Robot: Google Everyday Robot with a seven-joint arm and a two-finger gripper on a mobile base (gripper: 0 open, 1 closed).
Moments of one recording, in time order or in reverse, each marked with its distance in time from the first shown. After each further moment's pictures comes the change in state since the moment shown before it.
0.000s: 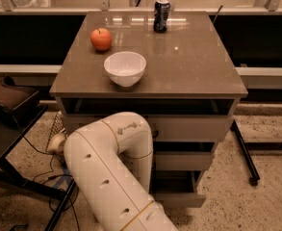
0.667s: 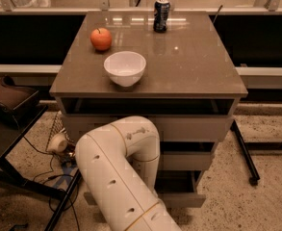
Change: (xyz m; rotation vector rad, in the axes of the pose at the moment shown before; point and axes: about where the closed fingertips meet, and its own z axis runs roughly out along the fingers) arm 0.025 -0.055 0.020 0.253 0.060 0.020
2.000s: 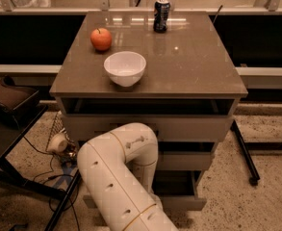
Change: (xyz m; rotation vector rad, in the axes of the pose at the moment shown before) arm -0.015 0.001 0.054 0.021 -0.016 0.010
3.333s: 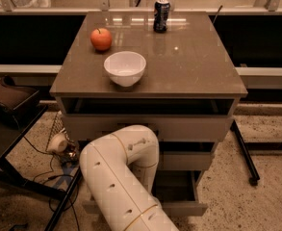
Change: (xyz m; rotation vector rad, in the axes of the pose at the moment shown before) arm -0.013 0.014 0.006 -0.019 -0.034 0.035
